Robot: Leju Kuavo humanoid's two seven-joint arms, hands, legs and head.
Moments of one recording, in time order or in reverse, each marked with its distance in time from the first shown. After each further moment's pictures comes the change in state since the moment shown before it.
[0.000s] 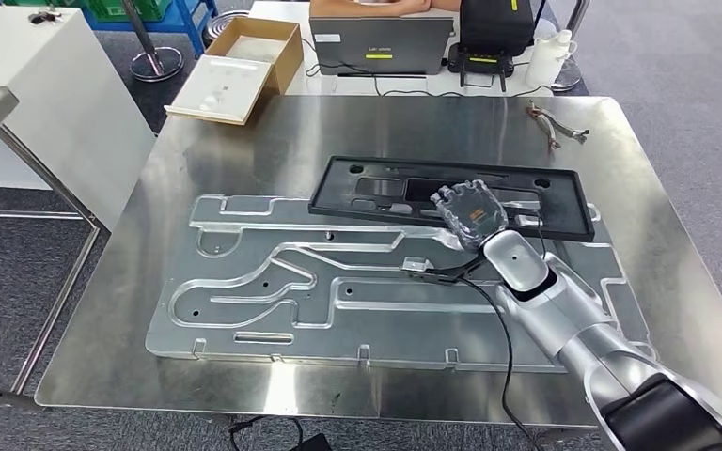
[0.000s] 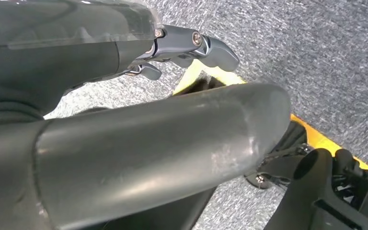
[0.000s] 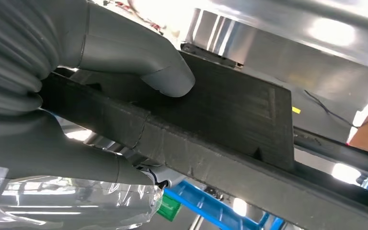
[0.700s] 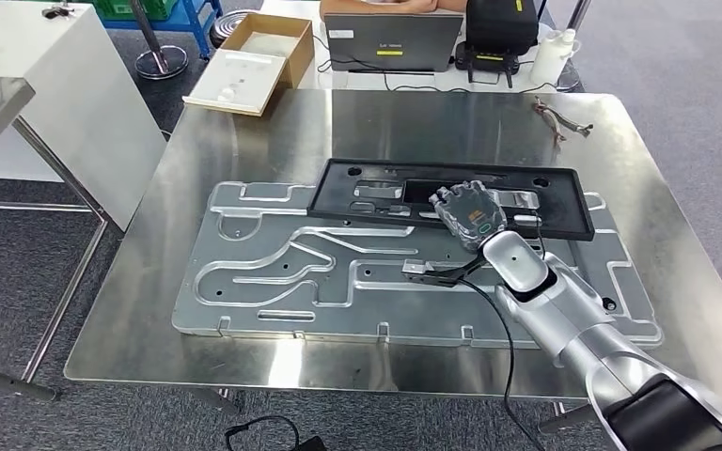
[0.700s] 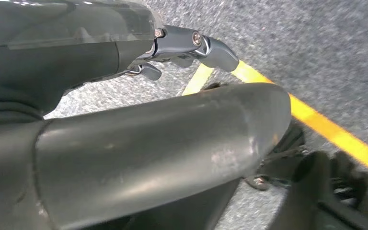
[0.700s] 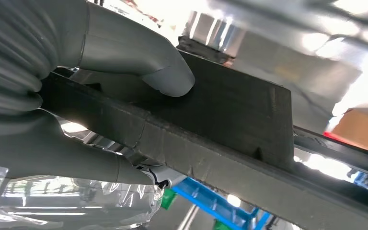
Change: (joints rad) left arm 0.008 0.007 0.002 0.000 0.001 0.000 0.002; right arm 0.000 -0.005 0.016 -0.018 0.003 0.005 0.000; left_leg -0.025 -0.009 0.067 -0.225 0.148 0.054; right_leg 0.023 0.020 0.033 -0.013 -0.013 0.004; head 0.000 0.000
